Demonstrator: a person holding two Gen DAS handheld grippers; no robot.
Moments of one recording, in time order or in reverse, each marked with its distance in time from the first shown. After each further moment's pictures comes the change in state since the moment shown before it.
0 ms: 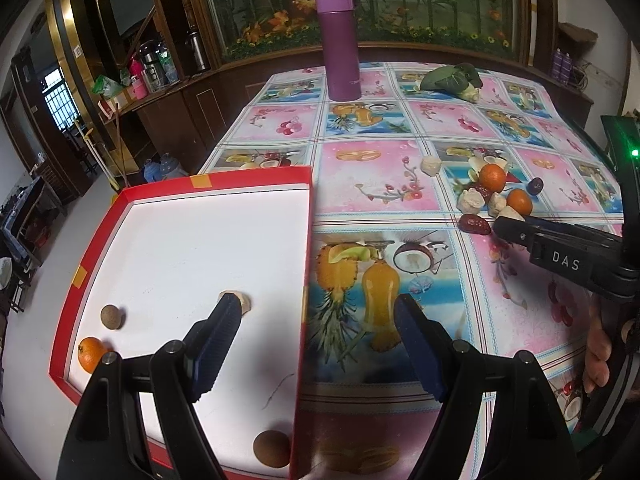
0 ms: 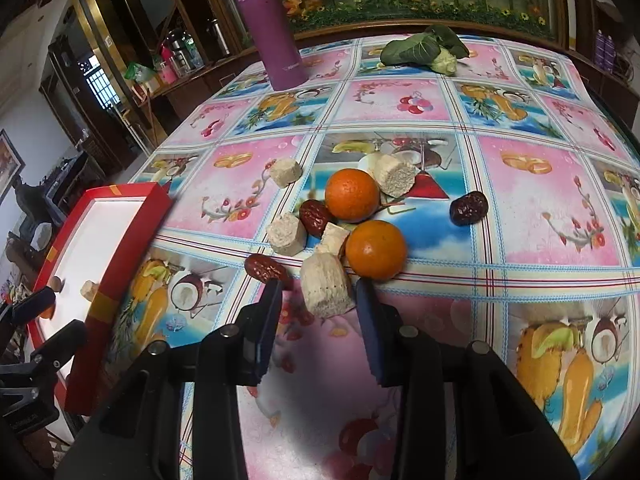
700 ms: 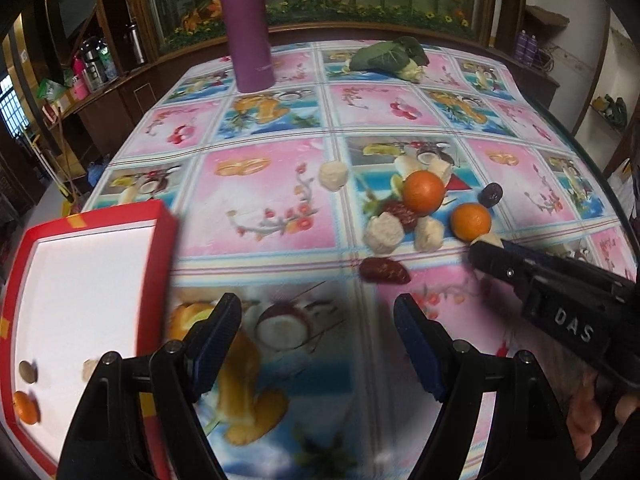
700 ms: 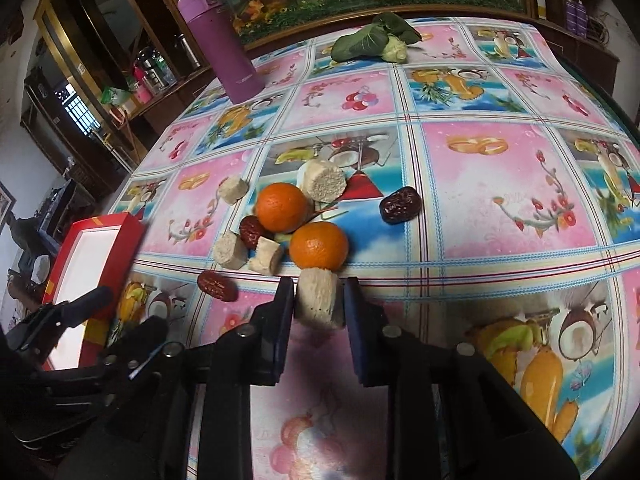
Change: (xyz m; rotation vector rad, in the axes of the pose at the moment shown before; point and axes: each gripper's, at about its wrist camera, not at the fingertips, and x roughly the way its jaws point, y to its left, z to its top) left arm 0.053 -0.077 0.041 0.058 0.066 -0.170; right arm -0.009 -0.042 0.006 0.132 0.016 -0.014
